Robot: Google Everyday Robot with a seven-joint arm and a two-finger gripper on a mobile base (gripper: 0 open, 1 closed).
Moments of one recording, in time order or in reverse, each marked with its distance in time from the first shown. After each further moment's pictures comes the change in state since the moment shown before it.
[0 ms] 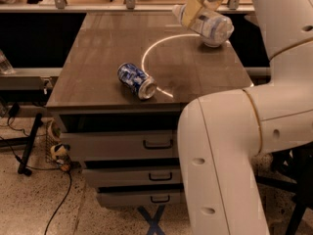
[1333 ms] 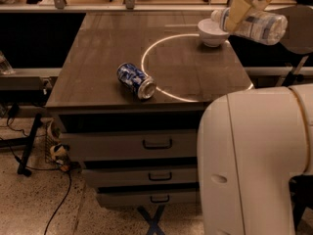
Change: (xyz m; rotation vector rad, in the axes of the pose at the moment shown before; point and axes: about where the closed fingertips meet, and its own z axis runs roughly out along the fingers) arm 0.093 -0.047 -0.059 0.074 0.137 0.001
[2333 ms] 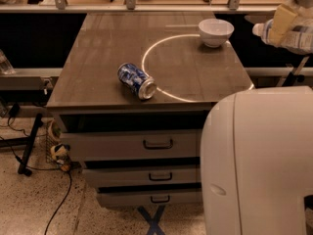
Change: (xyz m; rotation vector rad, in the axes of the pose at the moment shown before) arm 0.095 -0.046 -0.023 0.122 0.183 0.092
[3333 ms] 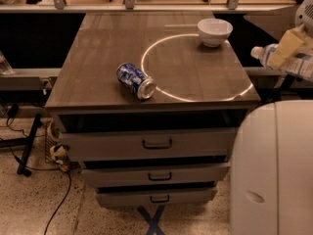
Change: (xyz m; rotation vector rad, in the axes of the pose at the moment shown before) arm 0.035 0.008 0.053 -0.248 -0.051 0.025
